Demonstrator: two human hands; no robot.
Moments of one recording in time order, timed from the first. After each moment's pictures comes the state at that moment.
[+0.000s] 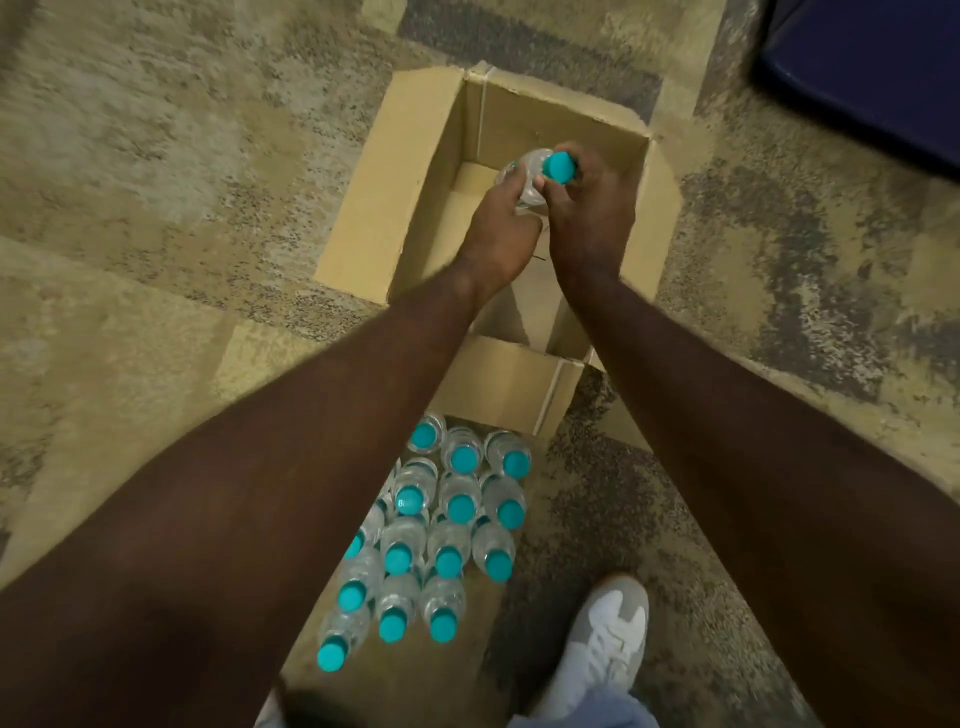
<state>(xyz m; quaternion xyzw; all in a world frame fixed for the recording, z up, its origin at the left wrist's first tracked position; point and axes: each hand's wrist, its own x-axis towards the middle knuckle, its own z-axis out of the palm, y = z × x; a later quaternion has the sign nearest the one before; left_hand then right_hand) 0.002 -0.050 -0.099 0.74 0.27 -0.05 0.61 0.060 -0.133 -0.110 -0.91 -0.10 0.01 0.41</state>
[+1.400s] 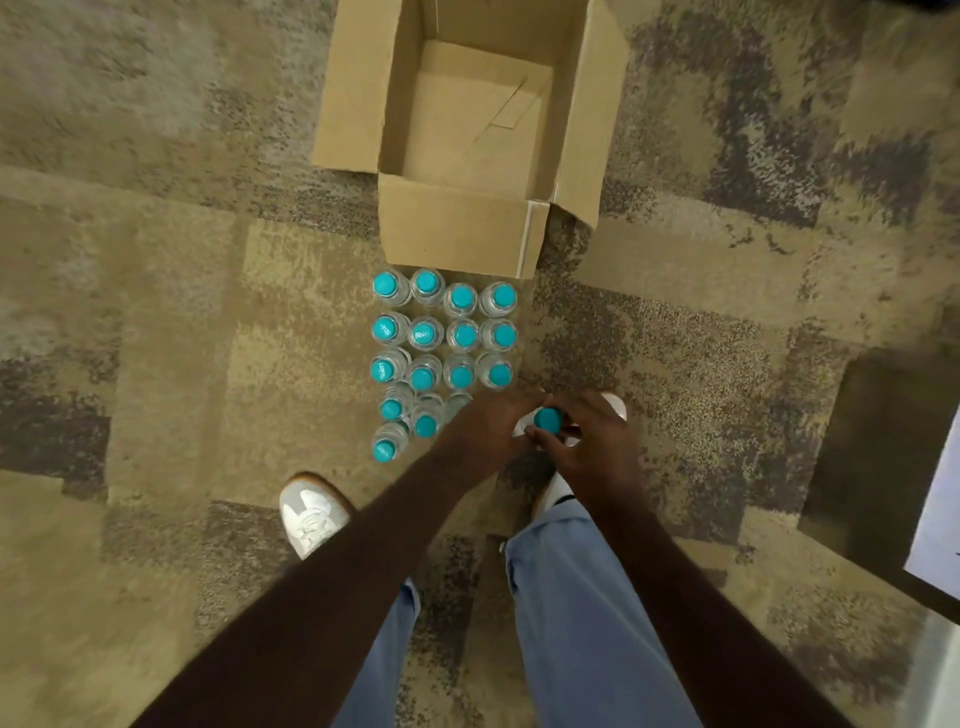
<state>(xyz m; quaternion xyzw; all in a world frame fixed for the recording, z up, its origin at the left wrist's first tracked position) -0.329 -0.193 -0.045 0.82 0.06 -0.26 0.50 -0.291 -0.356 -0.010 -0.91 -0.12 0.22 0.32</state>
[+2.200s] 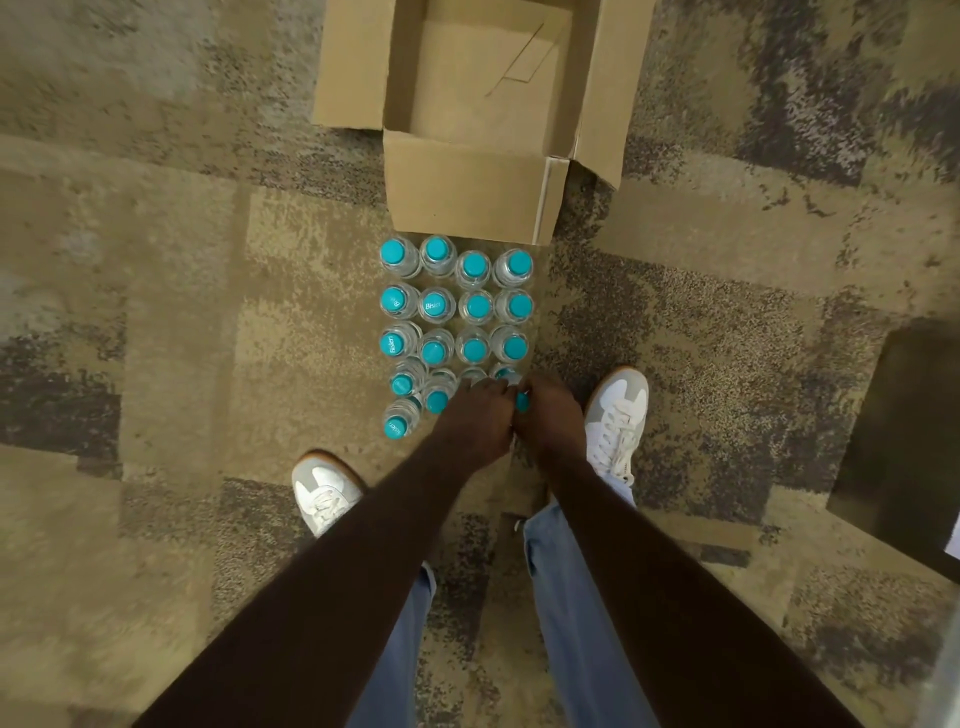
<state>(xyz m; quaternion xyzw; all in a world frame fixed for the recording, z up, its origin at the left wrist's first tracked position) -0.355 -0.191 -0.091 0.91 -0.01 -0.35 0.23 -0.321 -0.310 -0.099 -0.91 -0.02 0.38 0.19</state>
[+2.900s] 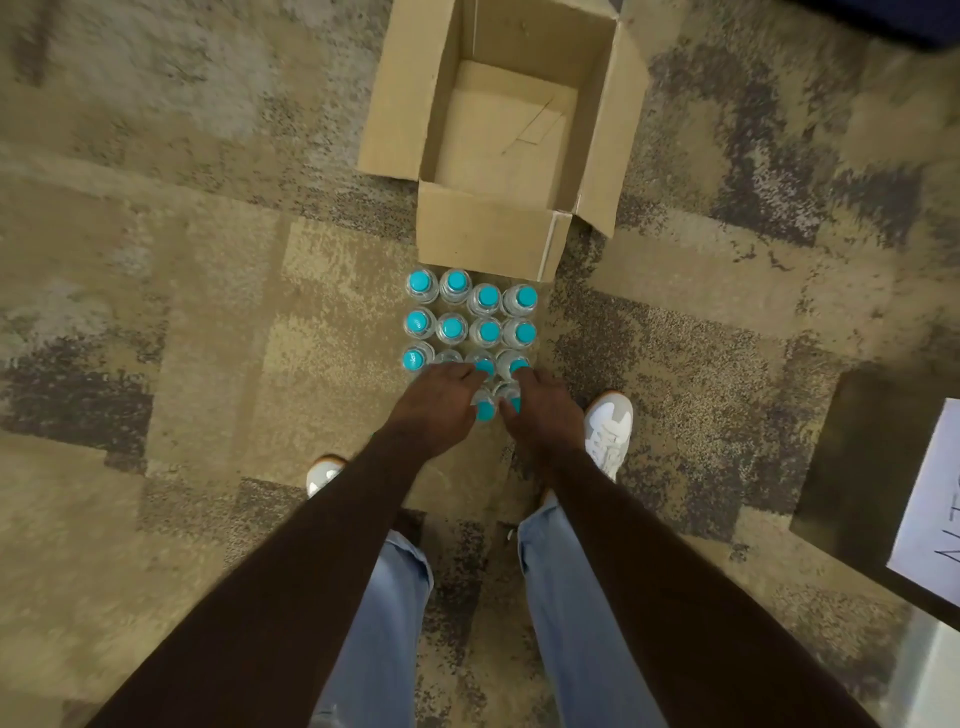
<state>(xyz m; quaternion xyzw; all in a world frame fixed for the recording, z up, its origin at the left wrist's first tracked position) -0.356 -0.118 -0.030 0.93 0.02 -0.24 0.26 -0.301 -0.281 -0.038 -0.92 -0.13 0.35 0.11</state>
